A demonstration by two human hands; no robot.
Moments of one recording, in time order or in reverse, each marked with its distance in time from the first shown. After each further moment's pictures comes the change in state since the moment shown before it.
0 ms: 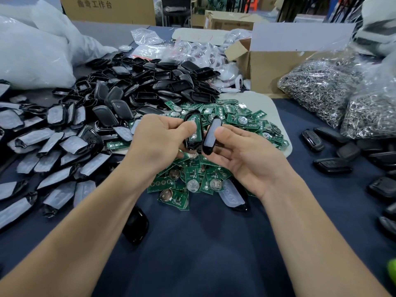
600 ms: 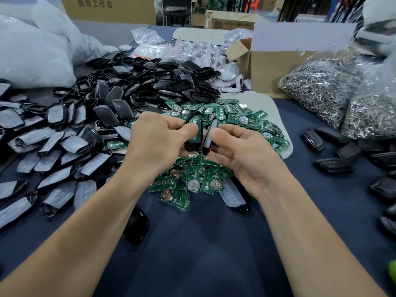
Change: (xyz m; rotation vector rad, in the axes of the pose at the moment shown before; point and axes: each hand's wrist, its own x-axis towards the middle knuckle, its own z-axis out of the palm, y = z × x) left_hand -0.002 0.001 -0.002 0.058 0.053 0.050; right_hand -0.001 0.004 0.006 -0.091 0.071 -0.108
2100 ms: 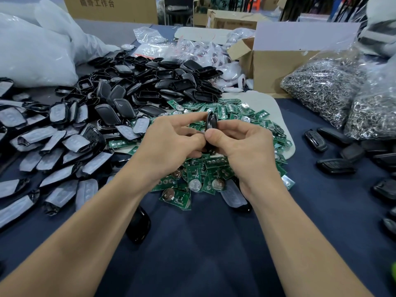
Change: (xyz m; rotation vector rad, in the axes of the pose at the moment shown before) left_hand -0.006 0.004 0.003 -0.190 -0.263 -0.008; right_hand 0.007 0.016 0.003 -0.385 0.230 -0.315
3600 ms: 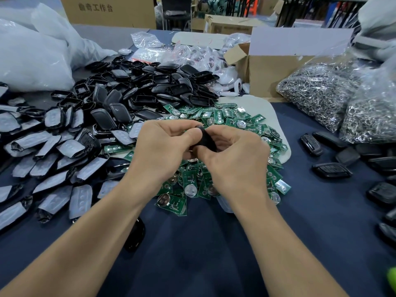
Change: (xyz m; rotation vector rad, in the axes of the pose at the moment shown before) left_hand -0.001 0.001 0.012 -0.132 0.224 -0.001; right_hand -0.017 -0.009 0.012 -0.455 0.101 -0.285
